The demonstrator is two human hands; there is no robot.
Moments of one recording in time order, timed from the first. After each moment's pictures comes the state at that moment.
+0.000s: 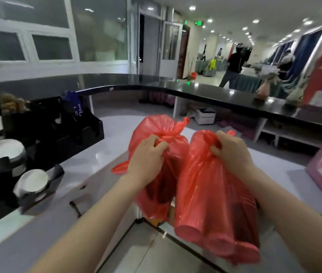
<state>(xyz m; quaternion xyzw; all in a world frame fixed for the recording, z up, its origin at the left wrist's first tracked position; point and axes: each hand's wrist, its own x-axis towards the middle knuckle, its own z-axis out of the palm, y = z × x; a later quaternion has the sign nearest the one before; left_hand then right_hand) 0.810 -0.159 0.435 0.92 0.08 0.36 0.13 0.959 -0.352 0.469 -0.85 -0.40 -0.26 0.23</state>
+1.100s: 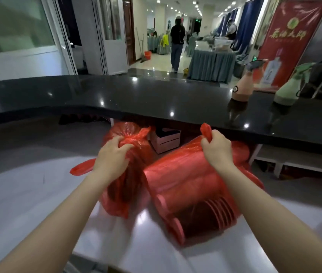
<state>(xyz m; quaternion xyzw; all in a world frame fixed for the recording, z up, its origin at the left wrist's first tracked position) 1.347 0.014 0.405 0.98 0.09 0.17 0.05 1.453 -0.256 0.431 -0.91 -0.07 -0.15 0.38</state>
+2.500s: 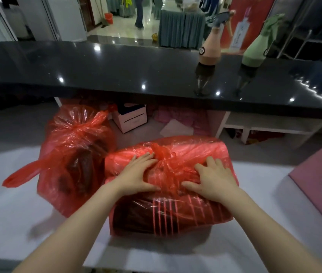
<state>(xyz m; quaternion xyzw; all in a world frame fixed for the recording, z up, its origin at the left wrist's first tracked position) 1.391 -0.105 0.299 0.95 -0.17 -0.06 0.27 1.396 -0.363 0.344 -0.99 -0.12 0.10 -0.02</state>
